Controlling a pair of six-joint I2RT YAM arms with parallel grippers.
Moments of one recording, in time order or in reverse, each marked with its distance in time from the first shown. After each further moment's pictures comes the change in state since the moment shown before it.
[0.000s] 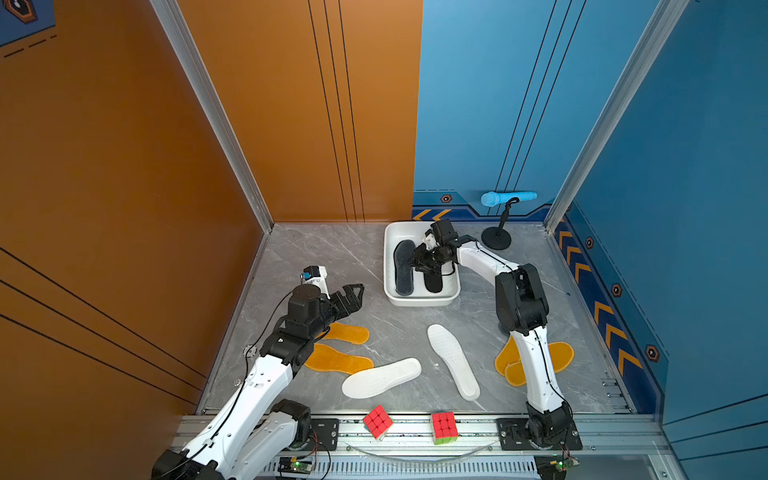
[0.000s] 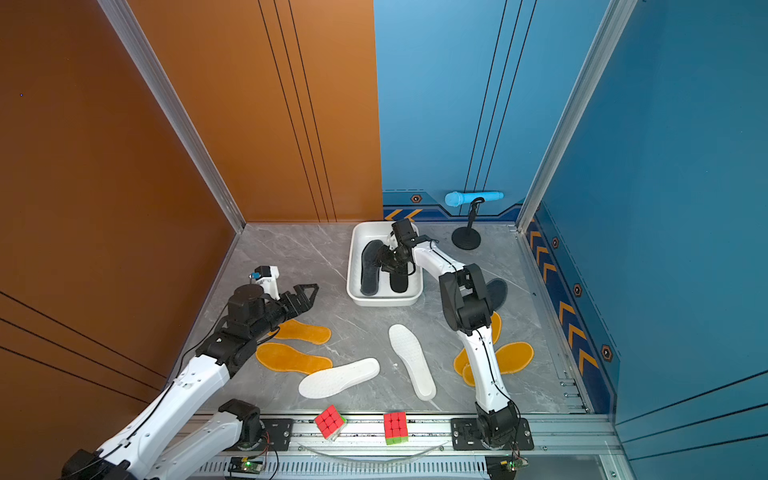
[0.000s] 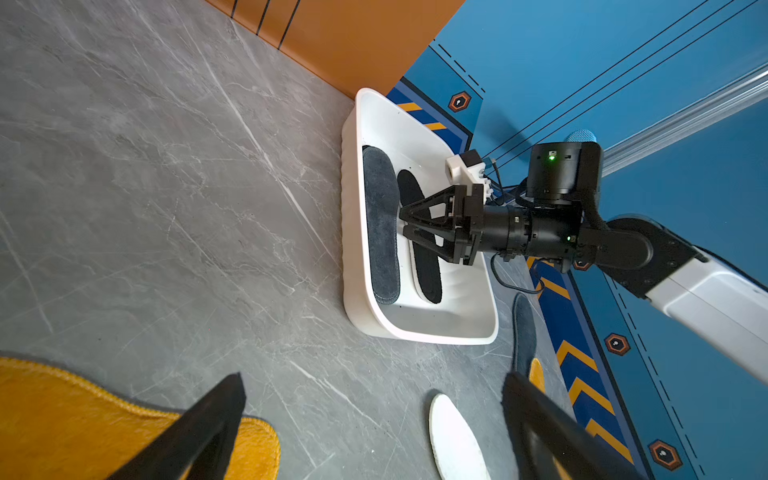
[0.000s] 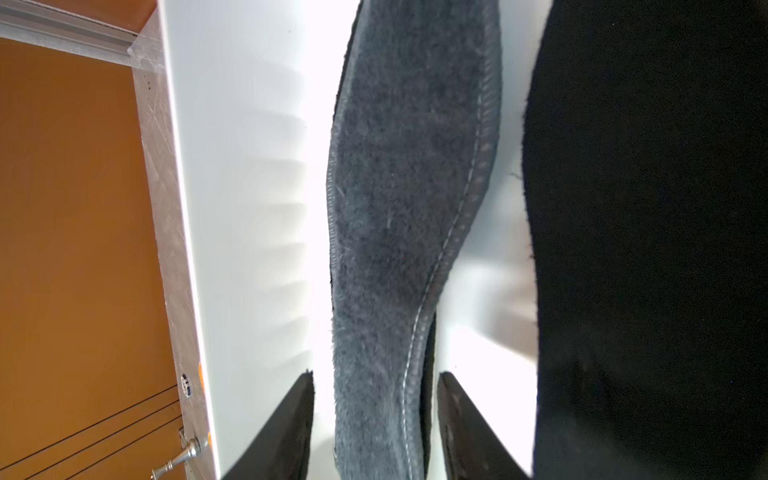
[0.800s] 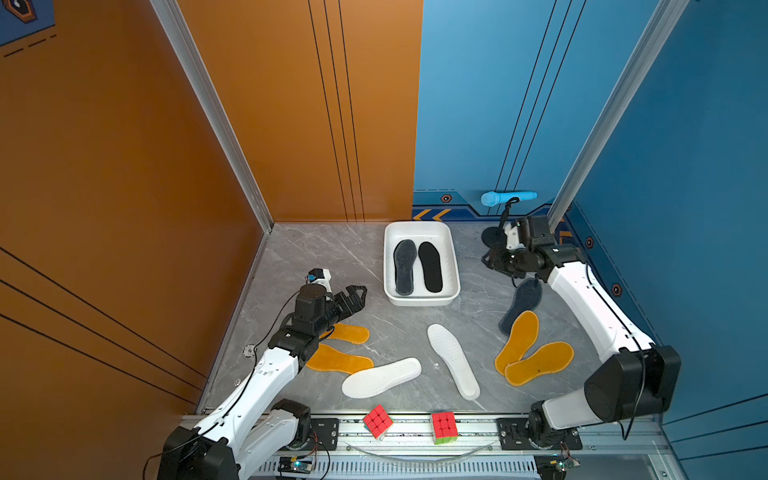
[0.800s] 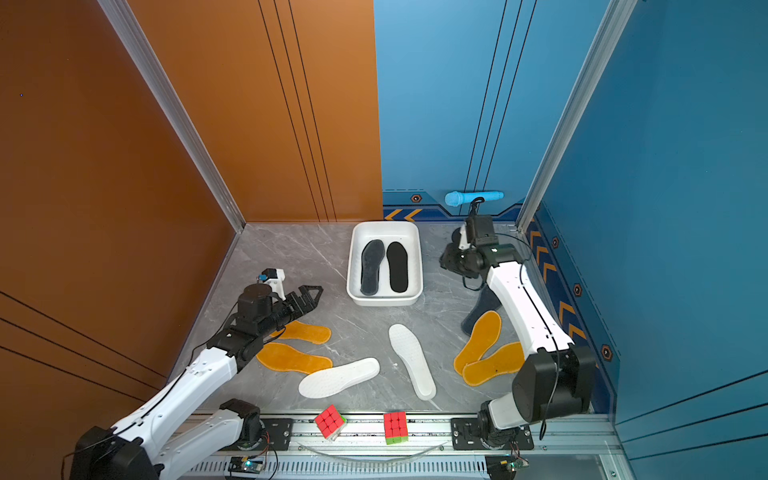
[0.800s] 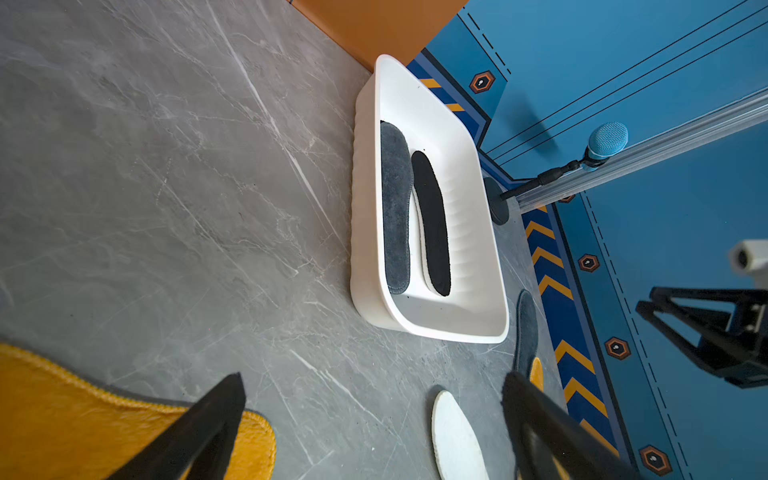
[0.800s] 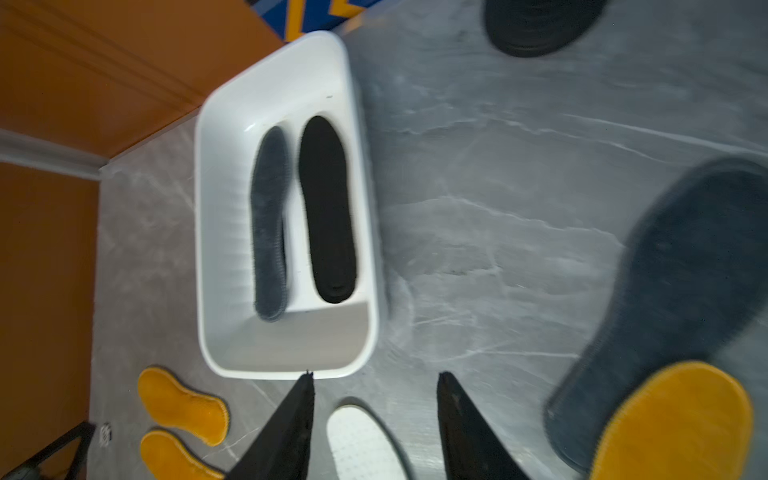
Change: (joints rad) left arm -0.005 0.090 -0.031 0.069 0.023 -0.063; right arm -0.311 -0.895 -0.596 -0.241 0.313 -0.159
